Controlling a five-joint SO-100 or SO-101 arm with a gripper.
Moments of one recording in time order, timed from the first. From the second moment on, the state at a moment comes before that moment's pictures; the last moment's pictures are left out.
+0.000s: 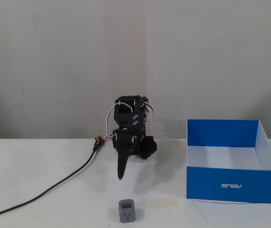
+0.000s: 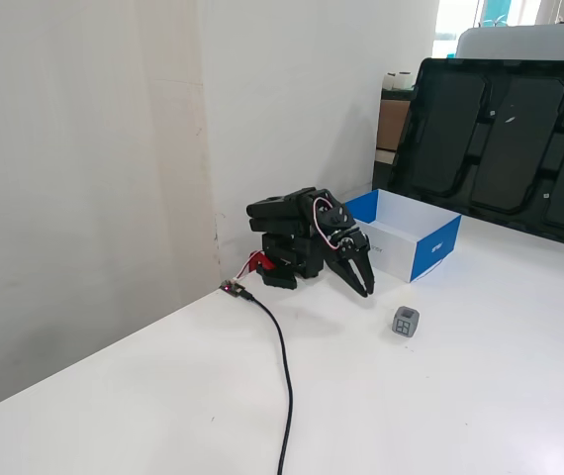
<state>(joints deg) -2.5 186.1 169.1 66.3 4.0</state>
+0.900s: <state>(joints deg) -5.8 146.2 151.3 56.2 8.3</state>
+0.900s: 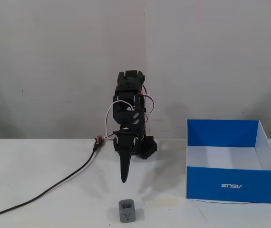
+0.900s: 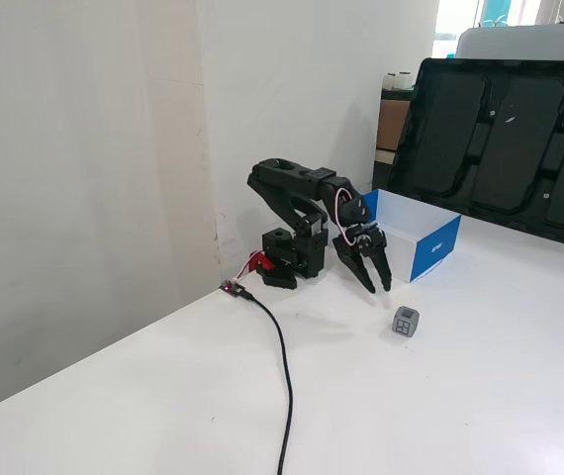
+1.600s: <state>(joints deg) -6.9 125.7 142.4 51.4 8.7</state>
